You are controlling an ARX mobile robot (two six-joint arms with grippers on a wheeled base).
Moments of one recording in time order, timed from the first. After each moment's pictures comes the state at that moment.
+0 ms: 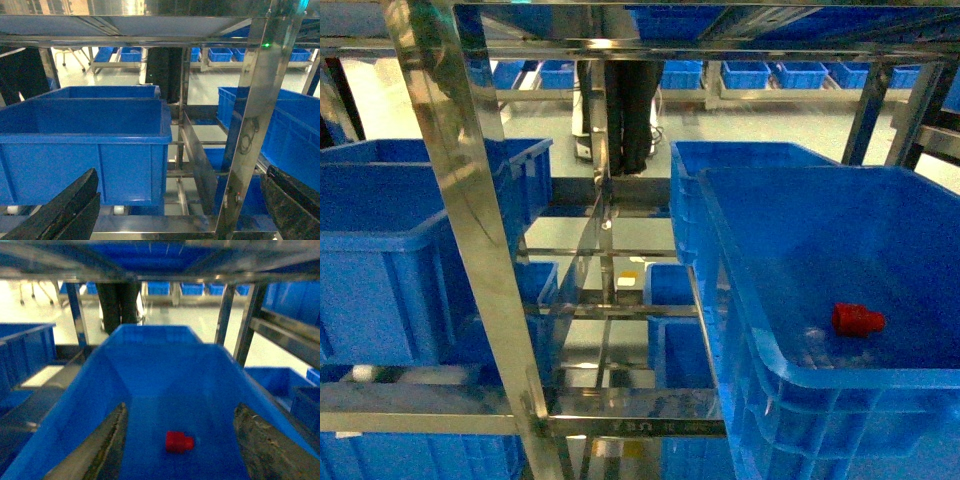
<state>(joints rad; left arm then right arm) 0.00 0.01 0.02 0.00 0.00 0.00 0.15 1.31 0.19 1.12 0.16 0.01</state>
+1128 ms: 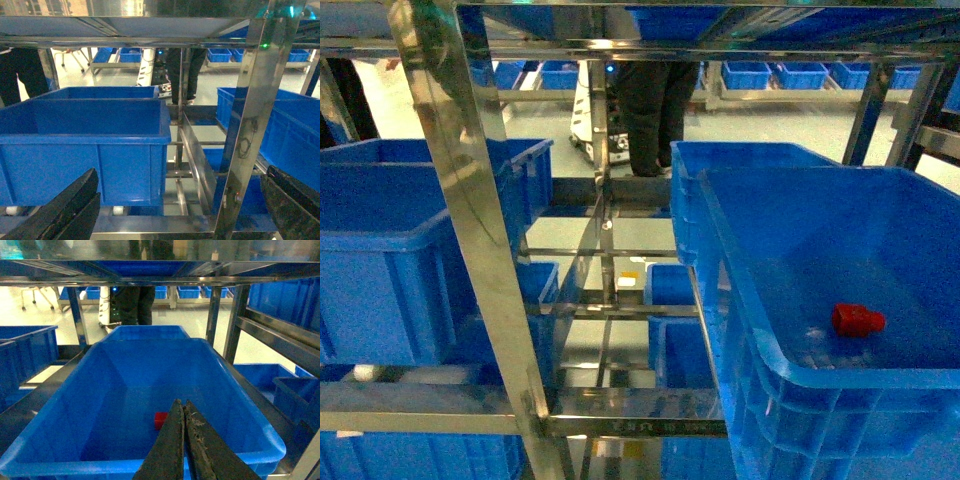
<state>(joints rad) 0.00 0.01 0.02 0.00 0.00 0.00 0.00 0.53 0.01 0.52 0.00 0.00</state>
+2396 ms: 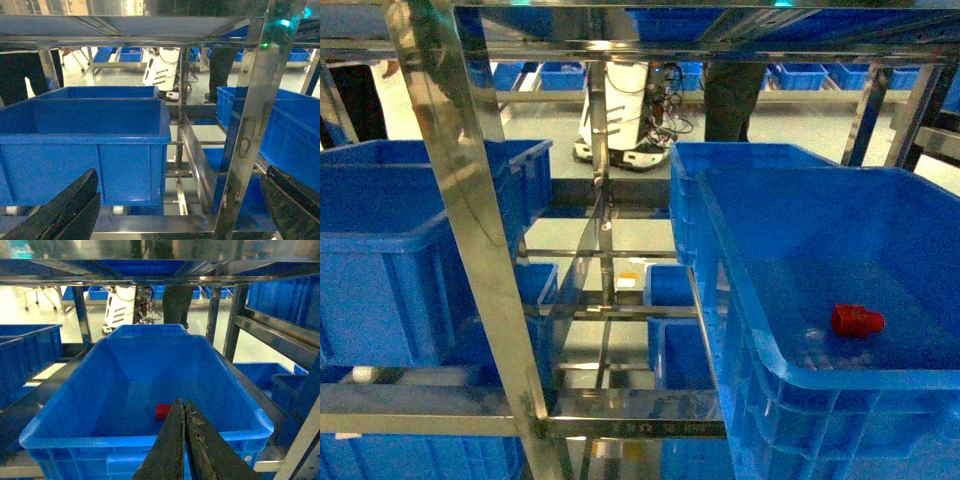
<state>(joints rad) 0.00 0.01 0.02 0.00 0.00 0.00 0.00 0.00 0.01 0.00 0.00 0.00</state>
